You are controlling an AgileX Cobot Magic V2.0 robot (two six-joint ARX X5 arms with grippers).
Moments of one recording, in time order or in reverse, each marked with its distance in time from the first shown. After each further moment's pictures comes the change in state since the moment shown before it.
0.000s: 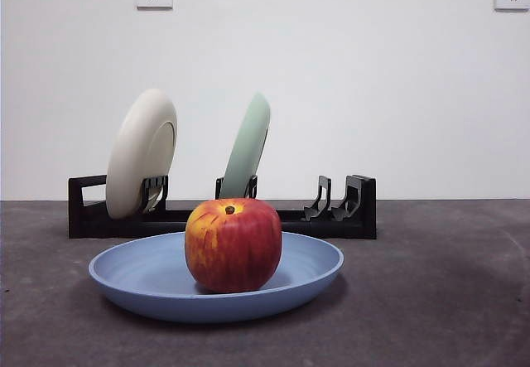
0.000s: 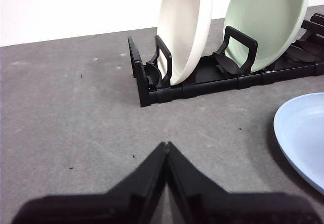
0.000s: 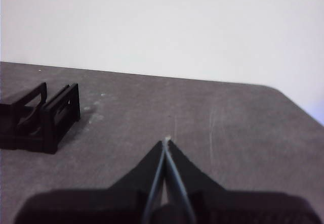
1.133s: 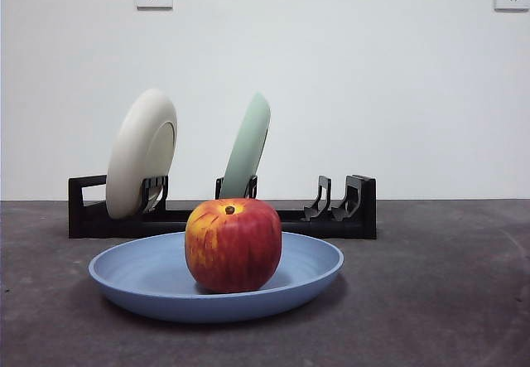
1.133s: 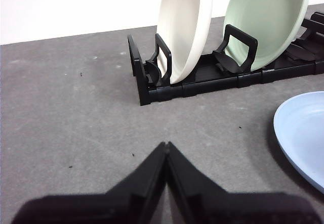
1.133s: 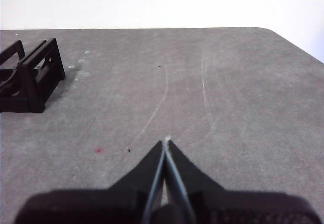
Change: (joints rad) left arm 0.000 0.005 0.000 -0.001 0.000 0.000; right arm 0.000 -0.092 -0.019 -0.233 0.070 0.089
